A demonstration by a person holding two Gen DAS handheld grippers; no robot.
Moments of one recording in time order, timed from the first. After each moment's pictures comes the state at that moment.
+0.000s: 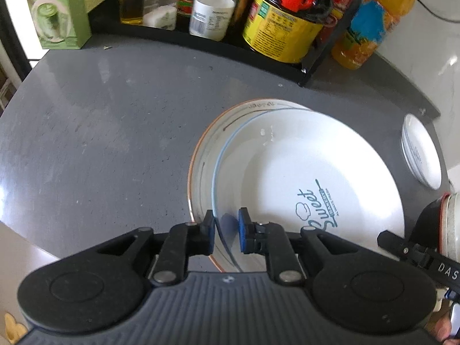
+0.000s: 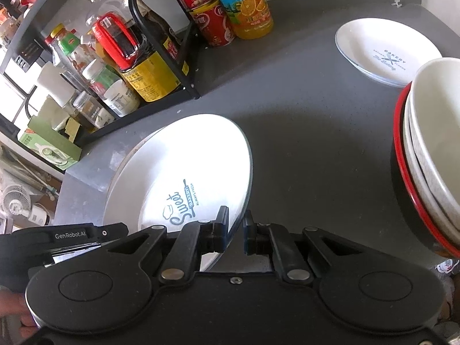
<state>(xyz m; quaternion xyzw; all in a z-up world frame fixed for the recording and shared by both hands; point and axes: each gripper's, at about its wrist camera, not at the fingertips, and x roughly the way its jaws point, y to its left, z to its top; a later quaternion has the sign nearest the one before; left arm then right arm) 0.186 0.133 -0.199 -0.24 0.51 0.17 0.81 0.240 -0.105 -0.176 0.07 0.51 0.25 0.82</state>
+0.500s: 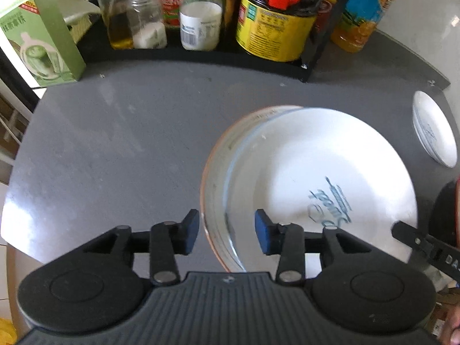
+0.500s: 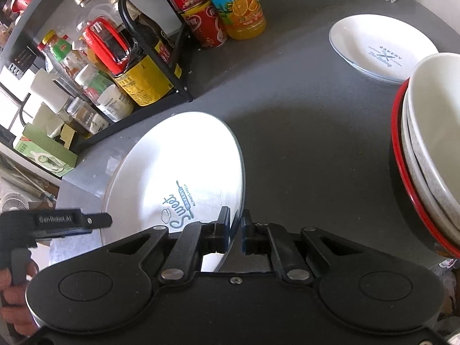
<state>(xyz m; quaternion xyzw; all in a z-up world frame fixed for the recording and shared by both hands) 0.206 0.134 -0.184 -0.17 0.54 0.18 0.80 0.244 -0.106 -0.182 0.08 0.51 0.24 0.82</state>
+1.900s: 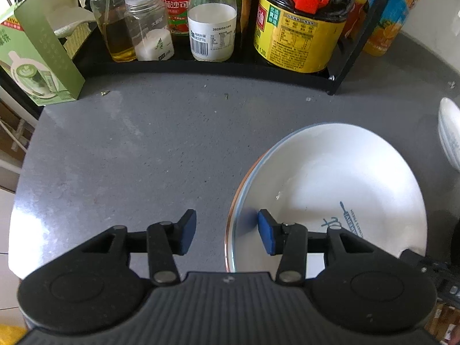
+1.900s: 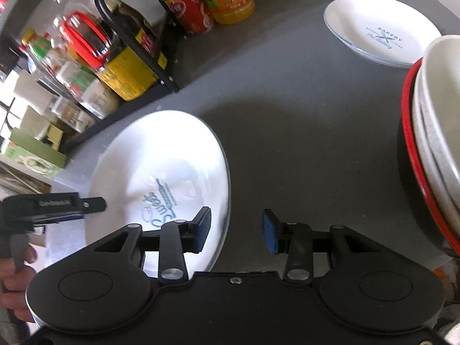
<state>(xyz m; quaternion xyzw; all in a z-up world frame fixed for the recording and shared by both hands) 0.242 0.153 -0.201 -0.14 0.56 0.20 0.79 0.258 -0.105 -0.198 0.09 0.54 0.23 0.81</state>
